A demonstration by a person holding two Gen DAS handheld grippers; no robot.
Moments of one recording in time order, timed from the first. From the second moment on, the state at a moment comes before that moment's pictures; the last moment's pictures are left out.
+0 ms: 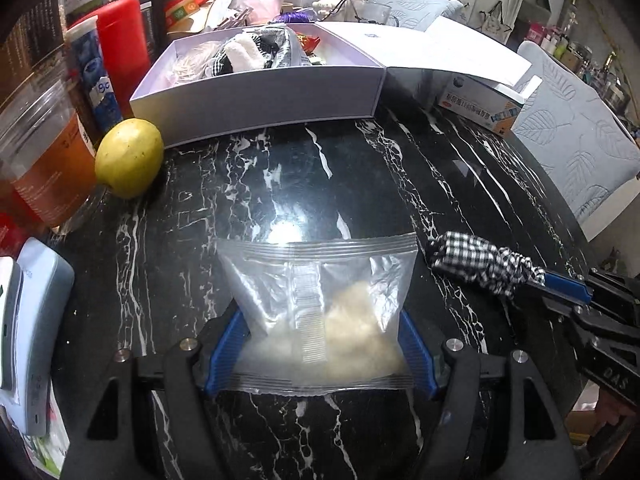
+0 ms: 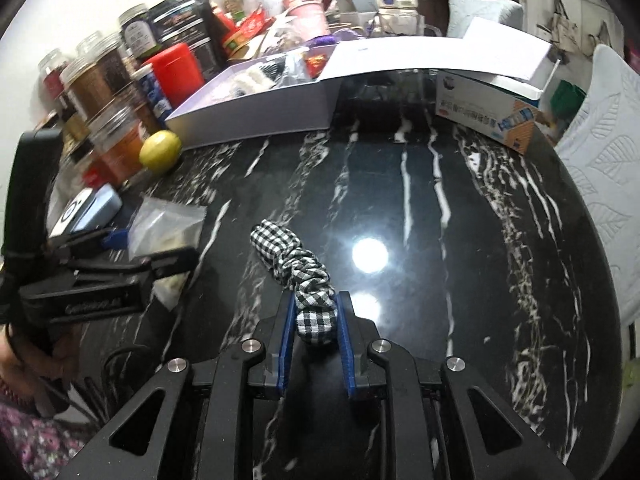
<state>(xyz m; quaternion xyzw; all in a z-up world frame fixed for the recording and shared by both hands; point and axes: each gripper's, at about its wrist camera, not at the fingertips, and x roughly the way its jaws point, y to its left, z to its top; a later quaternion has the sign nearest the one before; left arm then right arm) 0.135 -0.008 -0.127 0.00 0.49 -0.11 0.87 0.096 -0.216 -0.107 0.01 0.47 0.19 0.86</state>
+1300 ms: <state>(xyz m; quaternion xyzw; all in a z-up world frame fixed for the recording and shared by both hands) 0.131 -0.011 -0.123 -0.01 0.47 -0.14 0.87 0.101 -0.189 -0.112 -0.01 0.45 0.21 0.87</state>
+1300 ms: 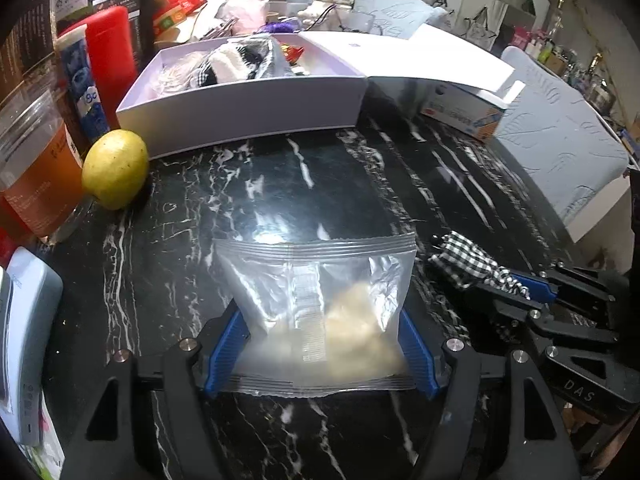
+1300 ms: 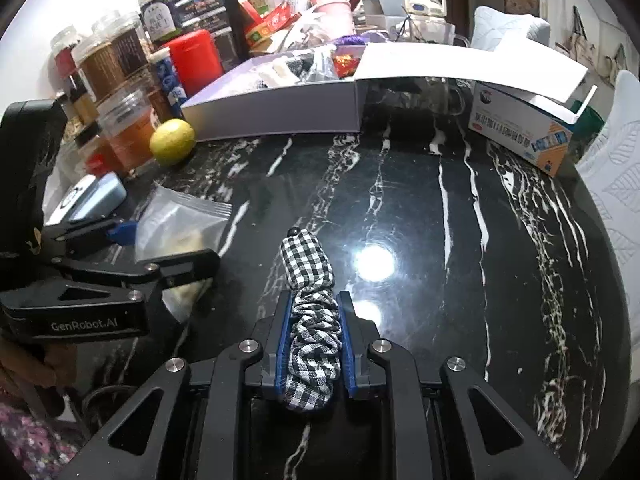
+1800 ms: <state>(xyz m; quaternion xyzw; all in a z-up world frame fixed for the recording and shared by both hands) 0.105 -0.012 -0.080 0.00 0.41 -0.15 0.90 0.073 -0.183 -0.078 -0.01 0.41 0.24 0.88</state>
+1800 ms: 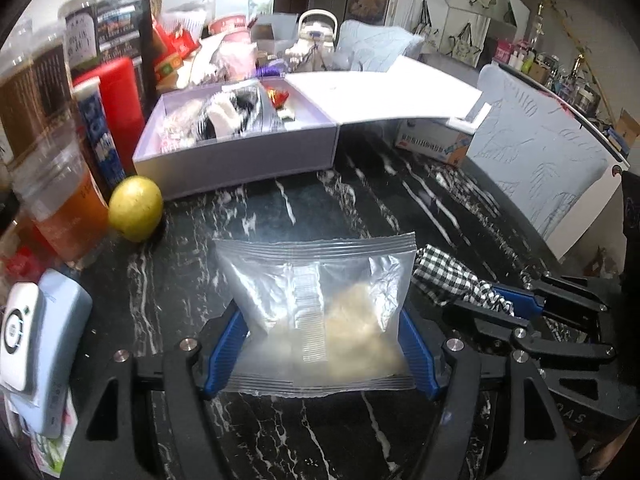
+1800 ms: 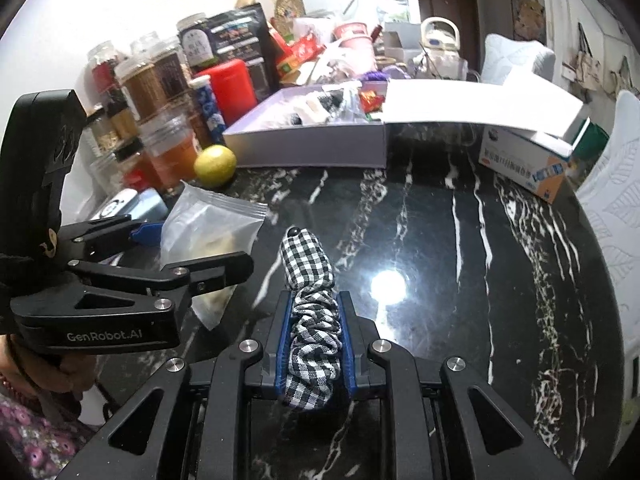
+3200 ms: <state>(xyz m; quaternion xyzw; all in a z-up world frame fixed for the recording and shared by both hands) 0.217 0.012 0.065 0.00 0.21 -0.12 0.97 0.195 -0.174 0.064 -0.01 0.26 0.27 0.93</state>
